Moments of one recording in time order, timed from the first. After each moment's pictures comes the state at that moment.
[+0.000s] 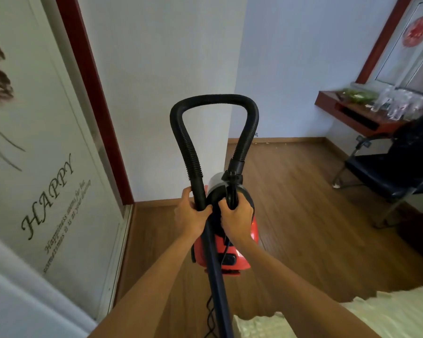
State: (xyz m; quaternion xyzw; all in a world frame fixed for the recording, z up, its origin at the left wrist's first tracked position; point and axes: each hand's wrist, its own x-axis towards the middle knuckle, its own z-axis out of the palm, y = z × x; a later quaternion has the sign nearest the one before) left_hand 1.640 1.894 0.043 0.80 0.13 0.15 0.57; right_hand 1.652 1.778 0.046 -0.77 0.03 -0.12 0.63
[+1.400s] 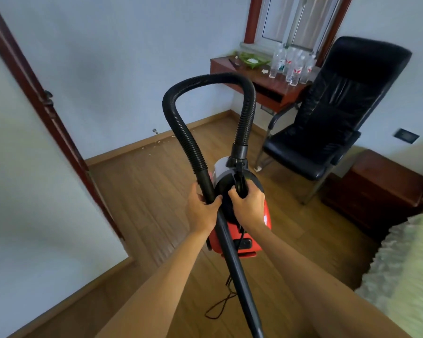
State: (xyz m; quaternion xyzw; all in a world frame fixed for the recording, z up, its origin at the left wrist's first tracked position) left_hand 2.292 1.499 -0.015 0.74 -0.06 -0.01 0.67; right_hand 2.251 1.391 0.016 -0.79 0.24 -0.25 0.51
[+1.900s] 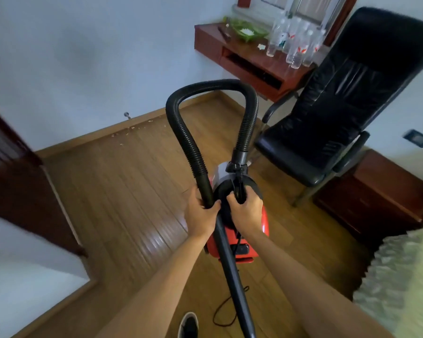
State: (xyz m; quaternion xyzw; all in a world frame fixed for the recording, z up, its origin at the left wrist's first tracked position) left_hand 2.488 1.338 -0.100 0.74 -0.03 -0.09 0.66; right_hand 2.443 1.236 -0.059 -0.79 0.31 -0.19 0.50
